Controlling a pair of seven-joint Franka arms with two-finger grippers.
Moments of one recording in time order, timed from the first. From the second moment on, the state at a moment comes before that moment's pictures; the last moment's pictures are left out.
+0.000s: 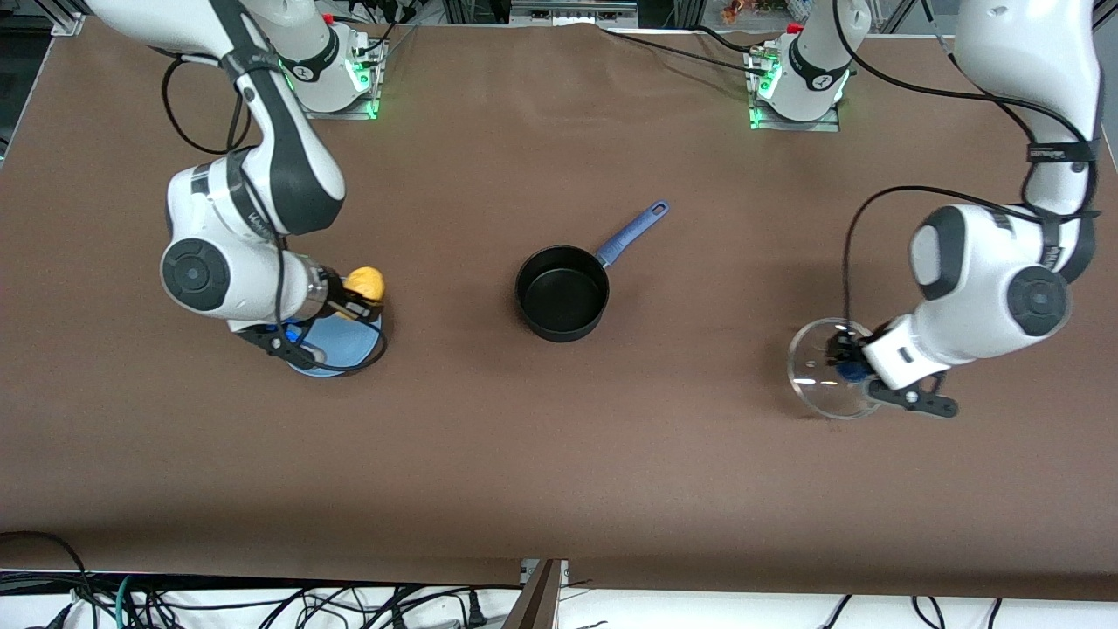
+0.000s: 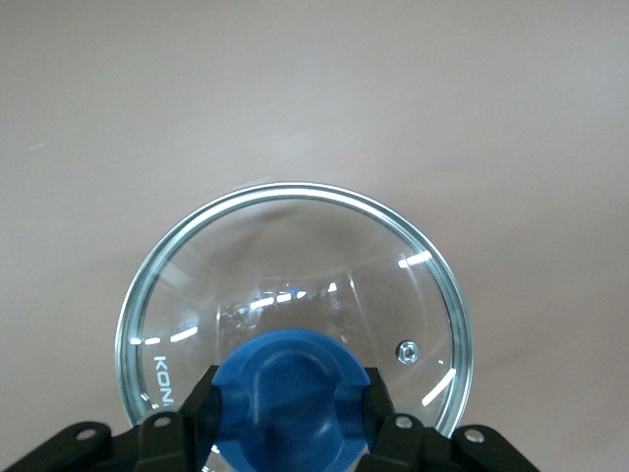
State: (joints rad) left arm -0.10 0.47 0.14 -1.74 -0.14 2.16 0.37; right arm 0.24 0.44 0.10 -1.58 0.17 1.81 0.81
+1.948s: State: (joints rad) left arm -0.01 0.17 0.01 -1.44 -0.11 1.54 0.03; right arm 0.67 0.64 0.00 -1.32 0.13 1.98 1.37
